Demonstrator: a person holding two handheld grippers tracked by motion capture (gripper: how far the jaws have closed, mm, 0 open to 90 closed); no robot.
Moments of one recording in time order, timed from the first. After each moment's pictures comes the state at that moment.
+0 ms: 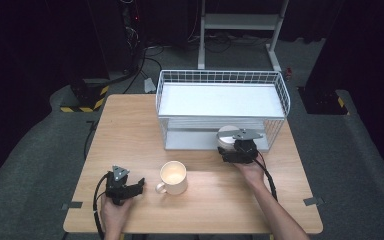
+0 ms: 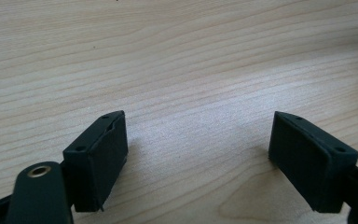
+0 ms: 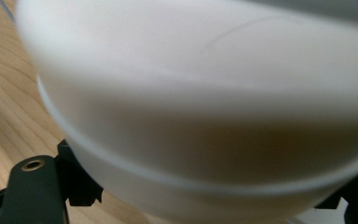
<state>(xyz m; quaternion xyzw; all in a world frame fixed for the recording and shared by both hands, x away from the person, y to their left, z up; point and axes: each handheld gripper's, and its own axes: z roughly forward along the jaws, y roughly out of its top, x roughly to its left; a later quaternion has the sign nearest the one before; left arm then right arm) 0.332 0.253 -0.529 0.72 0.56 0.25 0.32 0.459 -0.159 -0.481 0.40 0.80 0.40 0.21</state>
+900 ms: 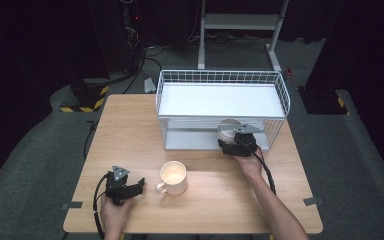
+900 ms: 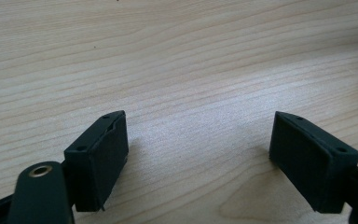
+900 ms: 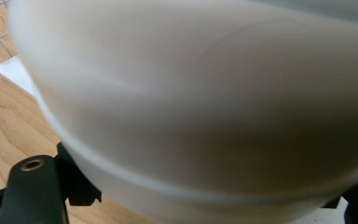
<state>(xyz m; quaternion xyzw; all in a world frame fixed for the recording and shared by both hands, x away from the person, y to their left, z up) 0.332 0.253 -0.529 0.72 0.56 0.25 0.32 0.486 -0.161 -0.488 0.41 0.78 0.42 0.22</state>
